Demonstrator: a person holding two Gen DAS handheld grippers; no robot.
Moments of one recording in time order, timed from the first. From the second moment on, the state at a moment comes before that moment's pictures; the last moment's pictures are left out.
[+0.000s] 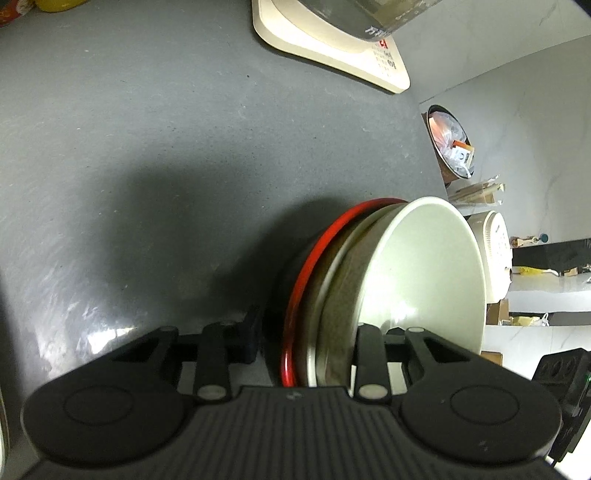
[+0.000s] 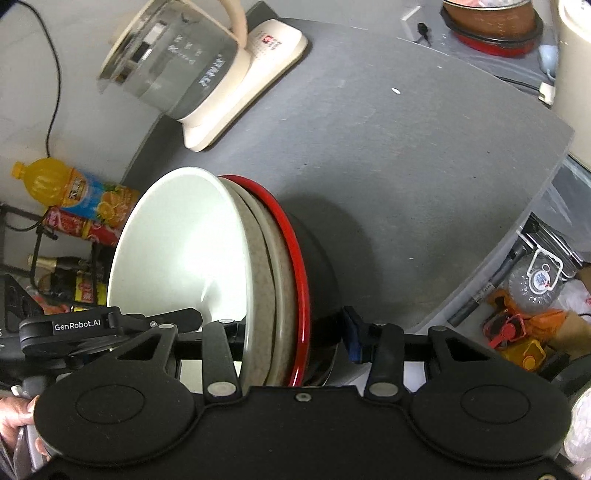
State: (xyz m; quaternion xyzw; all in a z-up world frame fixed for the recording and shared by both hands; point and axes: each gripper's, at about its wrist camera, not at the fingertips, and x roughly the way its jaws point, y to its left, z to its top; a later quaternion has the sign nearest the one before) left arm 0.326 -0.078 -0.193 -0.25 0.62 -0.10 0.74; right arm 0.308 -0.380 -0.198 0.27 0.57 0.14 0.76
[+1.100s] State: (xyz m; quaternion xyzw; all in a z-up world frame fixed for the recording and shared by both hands) left arm 0.185 -0.009 -0.114 -0.35 0.51 0.07 0.78; right arm 0.290 -0.279 -0.129 0.16 0.56 0.34 0.74
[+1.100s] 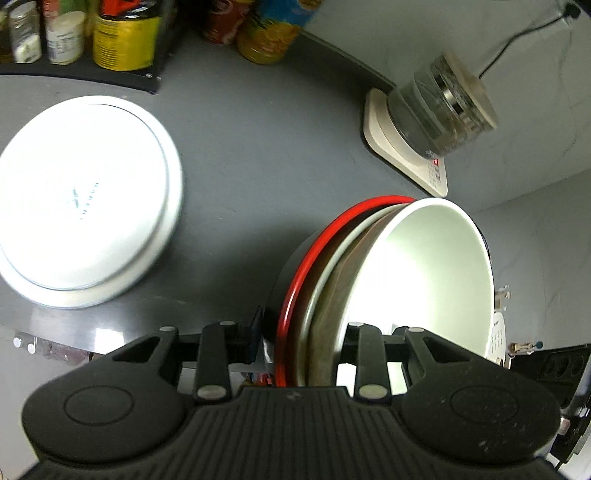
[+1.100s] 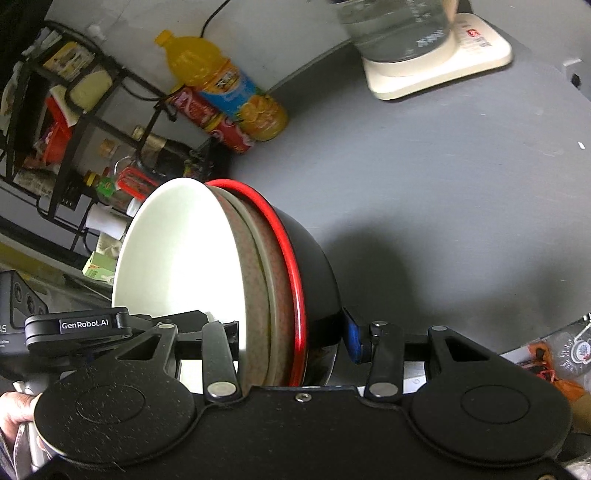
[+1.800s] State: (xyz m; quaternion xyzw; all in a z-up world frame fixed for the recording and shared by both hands) left arm 0.151 0.120 -0.109 -0.37 0.49 0.06 0.79; right arm 0.269 -0.171 -0.123 0.15 0.56 0.34 0.74
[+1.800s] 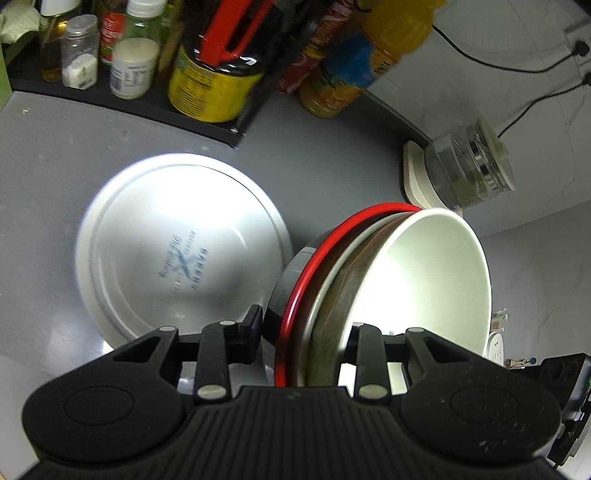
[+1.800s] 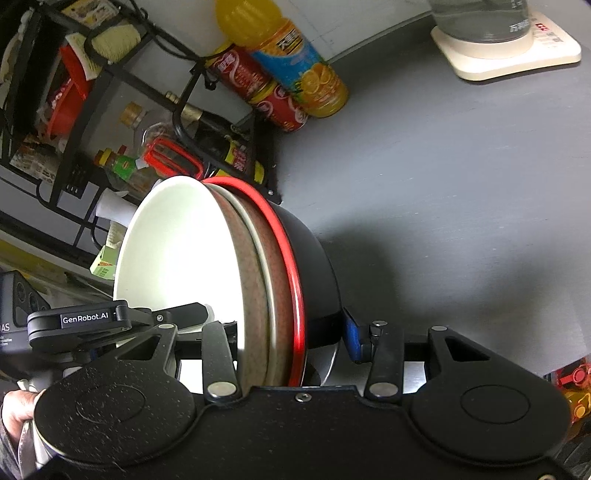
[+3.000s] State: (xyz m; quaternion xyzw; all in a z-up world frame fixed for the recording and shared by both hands) left arm 0.158 0.236 -0.168 -0.36 0.55 0.04 0.76; right arm 0.261 -0.068 -0.158 0.16 0.61 0.26 0.73
